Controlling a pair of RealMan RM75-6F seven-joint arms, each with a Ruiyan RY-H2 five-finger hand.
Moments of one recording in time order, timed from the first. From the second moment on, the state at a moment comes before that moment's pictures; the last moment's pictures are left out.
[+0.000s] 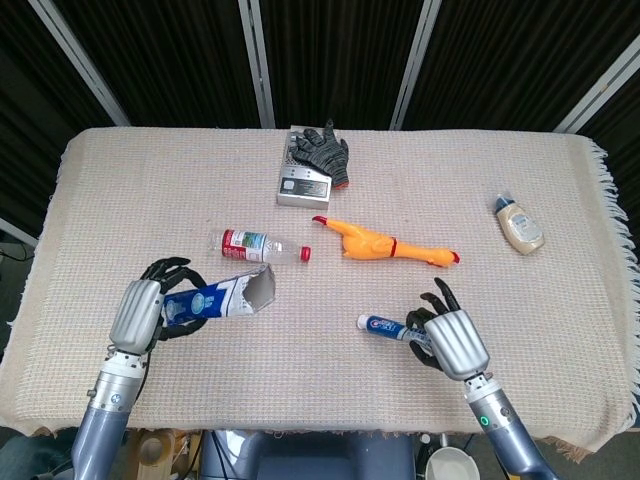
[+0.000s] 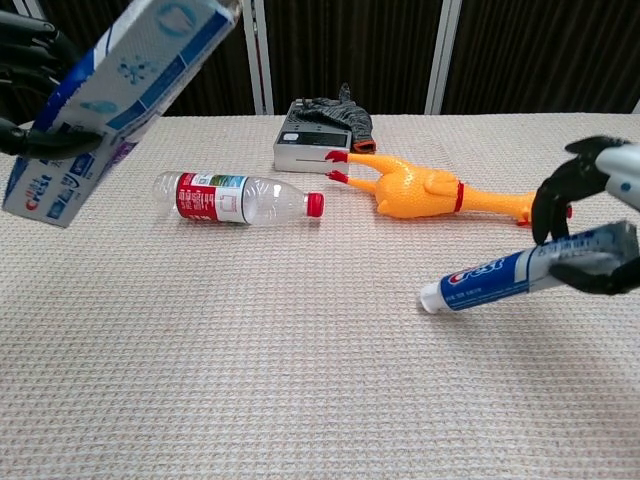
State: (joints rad) left arm -0.39 -1.41 -0.14 -2.01 1.37 1.43 0.06; right arm 0.36 -1.35 0.03 -1.78 -1.55 1.31 -0.39
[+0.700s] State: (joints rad) left arm -0.35 -1.46 -0.02 -1.65 1.50 1.30 -0.53; right arm 0.41 -0.93 0.23 -2.36 -1.62 1.35 -0.74
